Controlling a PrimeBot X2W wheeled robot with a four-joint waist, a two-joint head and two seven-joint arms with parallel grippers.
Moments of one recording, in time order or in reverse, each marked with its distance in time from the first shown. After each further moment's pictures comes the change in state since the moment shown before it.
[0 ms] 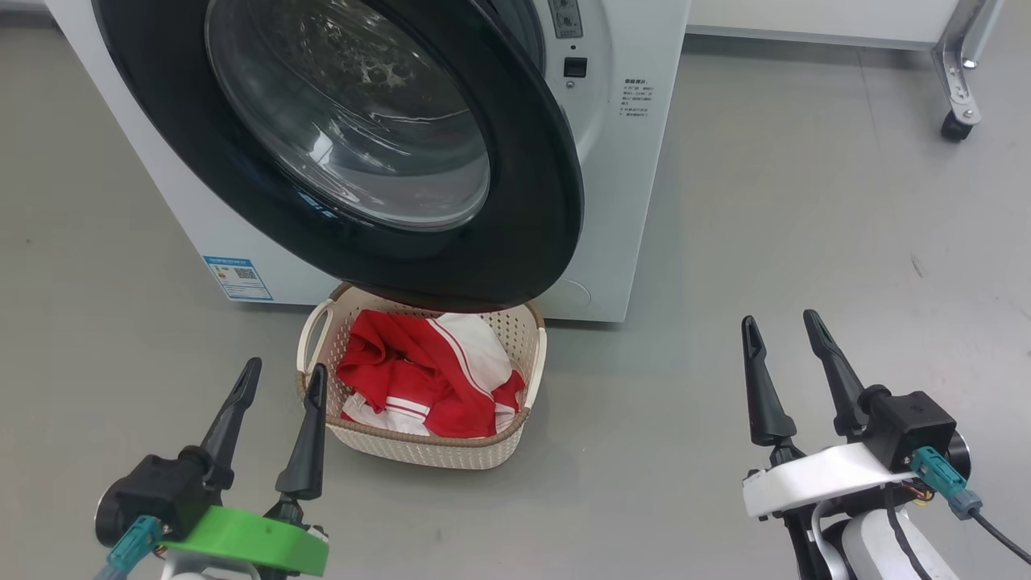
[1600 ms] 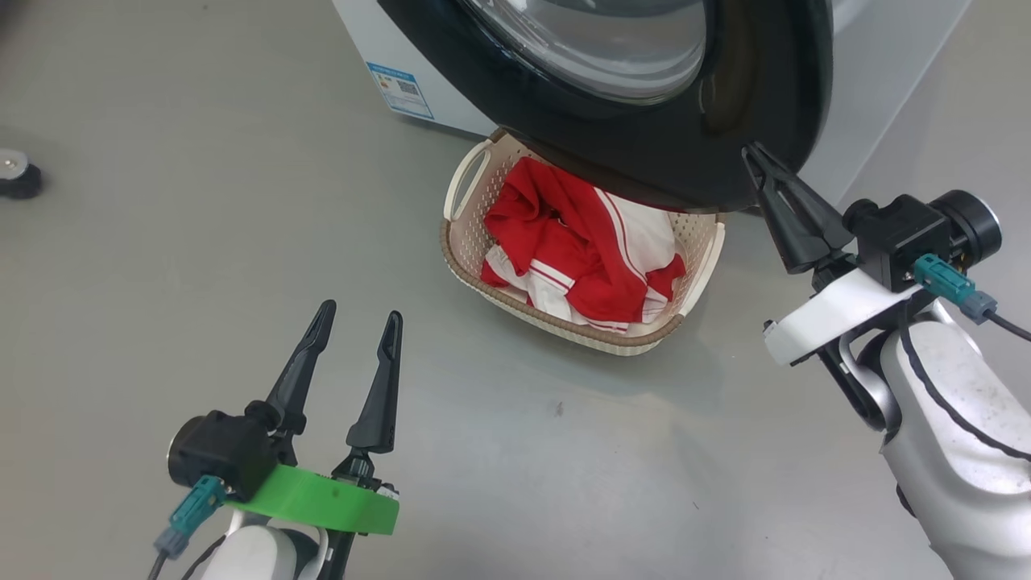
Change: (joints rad) left arm -0.094 -0.109 -0.060 -0.031 0.046 -0.019 -0.001; right arm -0.409 -0.148 0.087 0.117 -0.114 0.141 0.105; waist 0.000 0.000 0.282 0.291
